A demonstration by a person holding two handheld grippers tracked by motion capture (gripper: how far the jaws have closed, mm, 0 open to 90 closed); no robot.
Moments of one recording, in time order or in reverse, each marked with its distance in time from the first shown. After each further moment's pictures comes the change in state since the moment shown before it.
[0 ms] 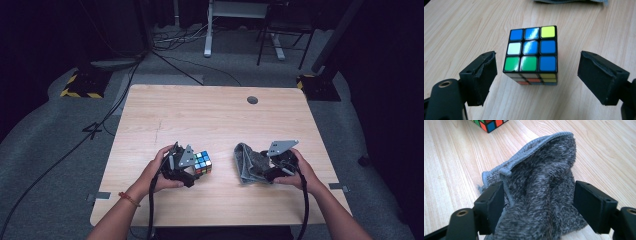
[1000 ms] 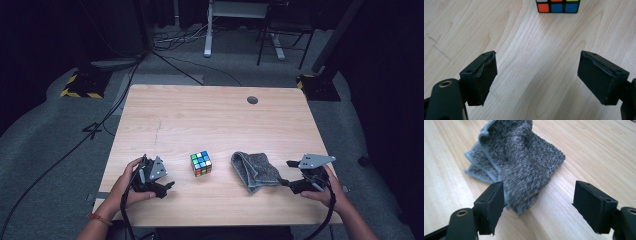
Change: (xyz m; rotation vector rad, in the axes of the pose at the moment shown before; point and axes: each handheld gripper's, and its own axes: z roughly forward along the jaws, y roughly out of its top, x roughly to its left) left arm -0.001 -0.077 -0.038 0.088 0.109 -0.128; right arm 0.004 -0.068 -0.057 -0.072 -0.076 0.098
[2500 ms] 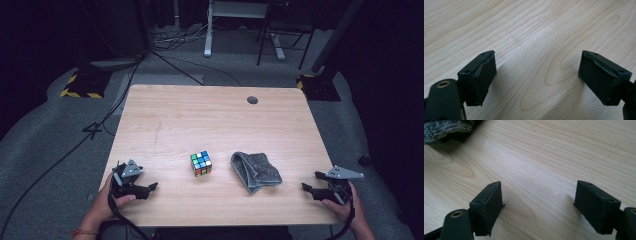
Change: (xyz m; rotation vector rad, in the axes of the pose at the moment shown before) left arm 0.027 -0.065 -0.003 -0.041 -0.039 -0.304; right arm -0.029 -0.098 -0.021 -0.004 -0.211 0.293
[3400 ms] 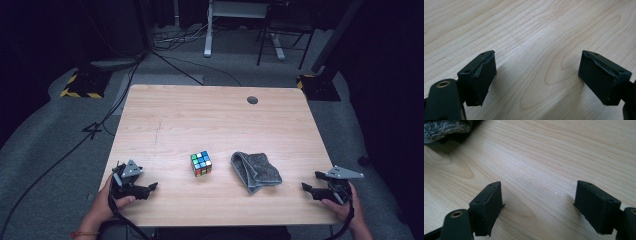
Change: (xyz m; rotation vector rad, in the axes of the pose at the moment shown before) left arm -0.001 -0.001 0.000 0.001 0.006 -0.011; right arm 0.000 0.000 0.000 -0.001 -0.007 0.008
